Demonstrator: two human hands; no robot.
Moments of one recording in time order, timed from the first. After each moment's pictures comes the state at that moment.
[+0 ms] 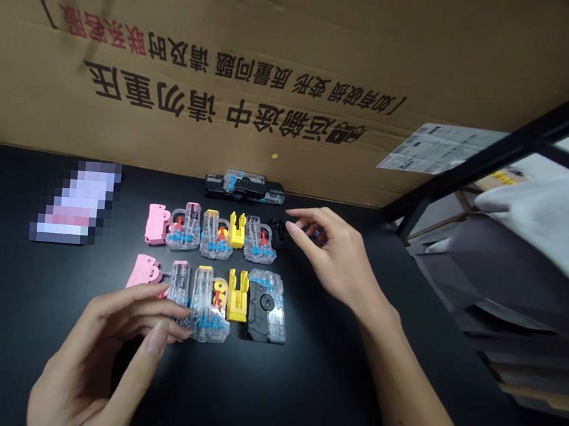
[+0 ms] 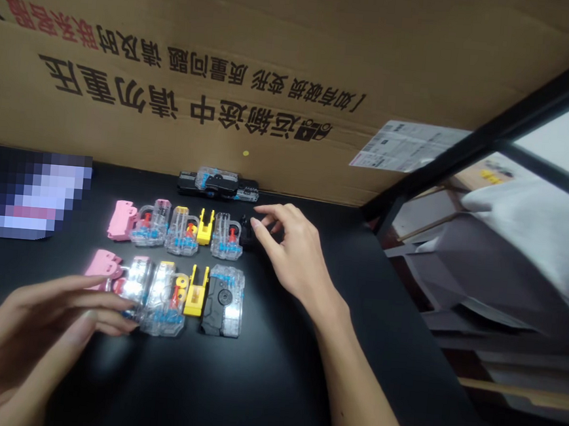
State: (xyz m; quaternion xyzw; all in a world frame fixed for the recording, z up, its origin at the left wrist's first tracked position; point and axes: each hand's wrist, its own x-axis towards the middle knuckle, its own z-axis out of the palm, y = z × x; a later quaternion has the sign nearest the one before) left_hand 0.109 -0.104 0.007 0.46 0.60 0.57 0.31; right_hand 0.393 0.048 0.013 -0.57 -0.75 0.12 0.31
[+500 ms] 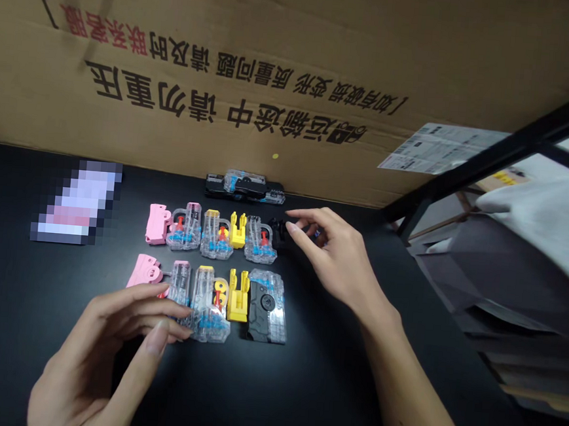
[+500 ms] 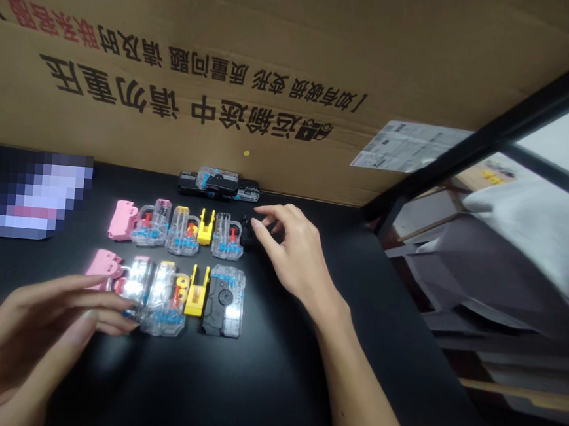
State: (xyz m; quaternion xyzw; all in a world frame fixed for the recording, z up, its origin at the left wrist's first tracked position) left_hand 0.108 -0.105 0.006 0.46 0.60 0.57 0.31; right_hand 0.393 0.049 0.014 -0.57 -0.75 0.12 0.31
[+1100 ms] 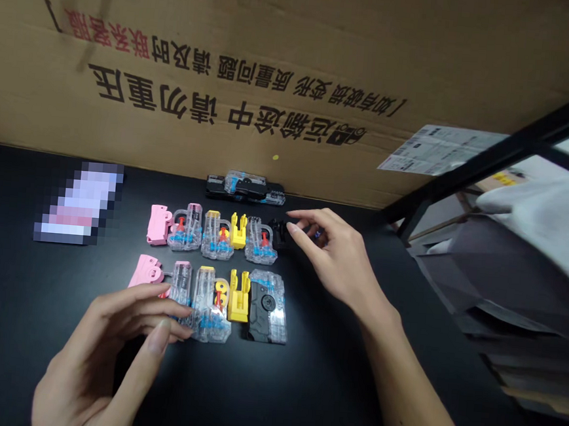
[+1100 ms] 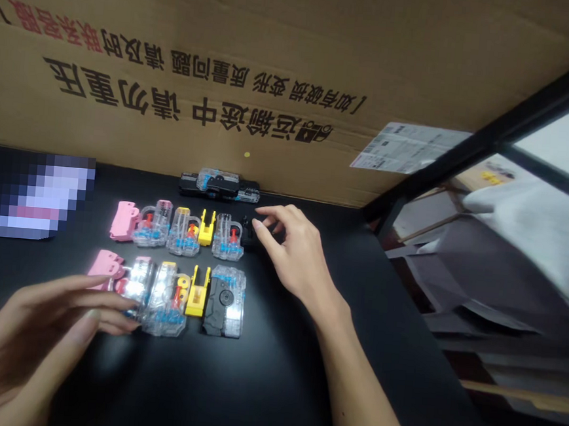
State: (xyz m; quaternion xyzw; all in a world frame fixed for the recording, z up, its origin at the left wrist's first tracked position) left_hand 0.110 -0.103 0.008 0.46 0.60 0.58 0.31; right_hand 0.393 0.048 0.015 -0.57 -0.75 0.12 0.30
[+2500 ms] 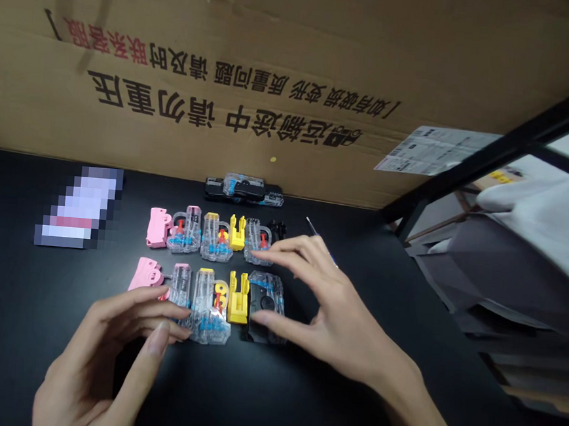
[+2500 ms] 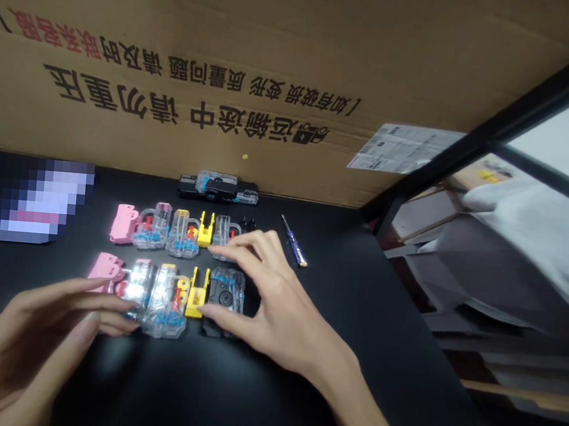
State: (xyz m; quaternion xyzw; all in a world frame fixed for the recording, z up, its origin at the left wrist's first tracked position) left_hand 0.106 -0.104 0.005 0.47 0.60 0.57 0.29; right_hand 0.369 -0.014 0.036 -0.45 -0.84 0.20 0.24
